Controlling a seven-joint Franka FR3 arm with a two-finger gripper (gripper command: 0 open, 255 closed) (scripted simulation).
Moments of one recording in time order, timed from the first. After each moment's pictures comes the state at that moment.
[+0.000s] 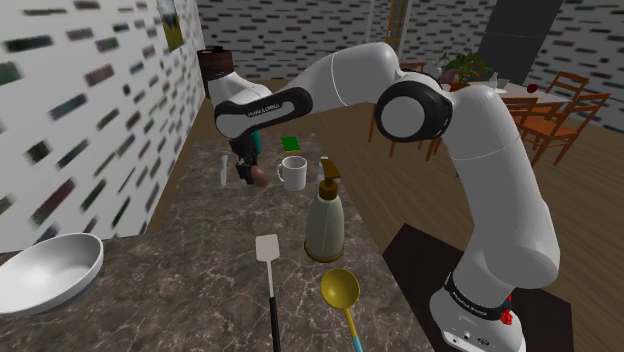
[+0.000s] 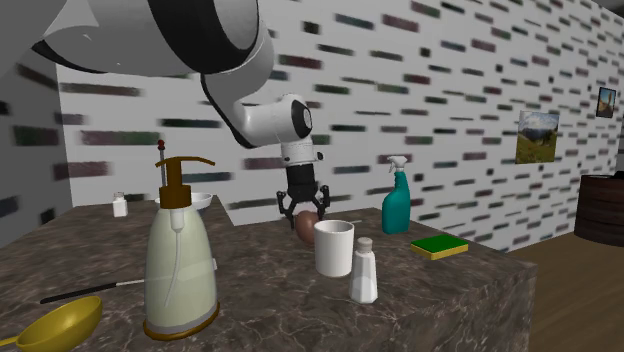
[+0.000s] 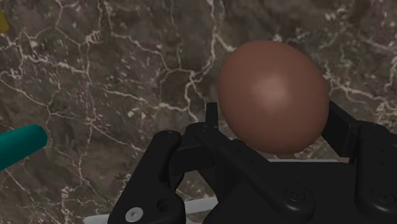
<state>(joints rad) 0.13 0.64 0.10 -1.31 -0.22 1.88 -0.35</state>
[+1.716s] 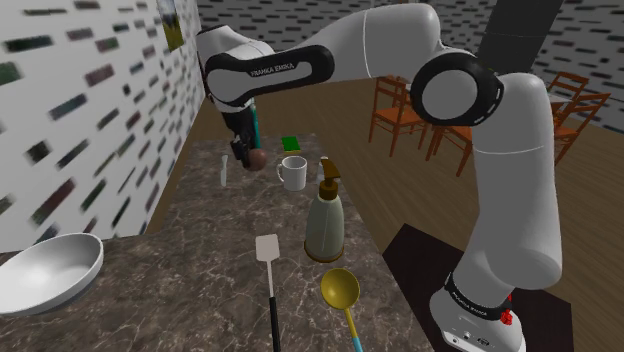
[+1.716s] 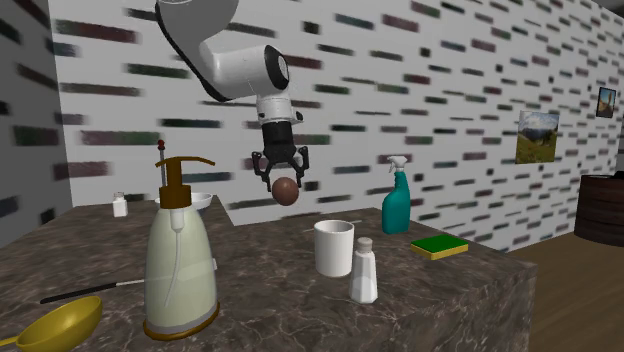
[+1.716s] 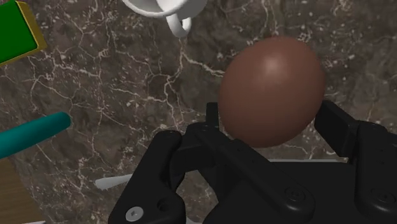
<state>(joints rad) 0.17 0.43 0.13 -1.37 -0.20 1.72 -0.31</state>
